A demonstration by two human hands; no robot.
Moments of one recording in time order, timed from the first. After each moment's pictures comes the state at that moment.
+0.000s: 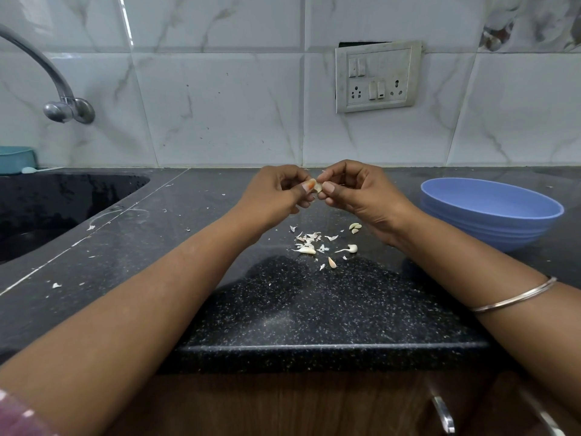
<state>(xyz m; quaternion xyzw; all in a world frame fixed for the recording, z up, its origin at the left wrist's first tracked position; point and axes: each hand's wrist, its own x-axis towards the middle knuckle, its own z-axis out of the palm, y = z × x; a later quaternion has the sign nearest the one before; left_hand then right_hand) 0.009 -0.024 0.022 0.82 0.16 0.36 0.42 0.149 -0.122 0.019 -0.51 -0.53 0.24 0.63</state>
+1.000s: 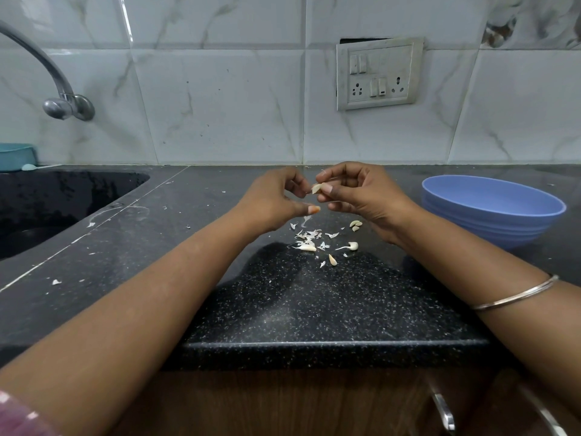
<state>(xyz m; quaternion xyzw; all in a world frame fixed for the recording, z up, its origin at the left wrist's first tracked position) 0.009 -0.016 0.017 0.87 0.22 0.31 0.32 0.148 -0.123 0.018 -0.55 -0.50 0.24 0.62</state>
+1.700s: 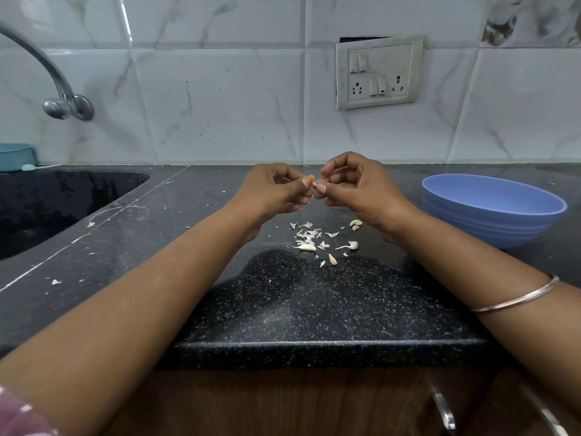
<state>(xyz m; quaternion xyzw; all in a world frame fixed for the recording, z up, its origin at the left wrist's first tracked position) 0.009 -0.017 0.020 0.75 0.19 0.35 0.53 0.140 -0.124 0.021 -0.58 -0.53 0.15 0.60</state>
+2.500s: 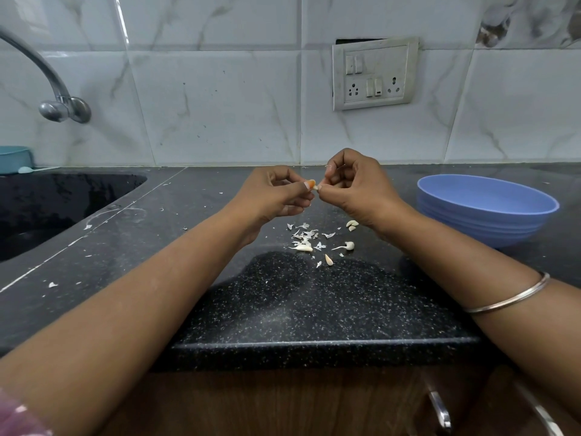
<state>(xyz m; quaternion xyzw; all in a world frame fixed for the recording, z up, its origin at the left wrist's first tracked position) 0.009 -0.022 0.020 0.73 0.18 0.34 0.56 0.142 -0.119 0.022 -0.62 -0.53 0.05 0.57</state>
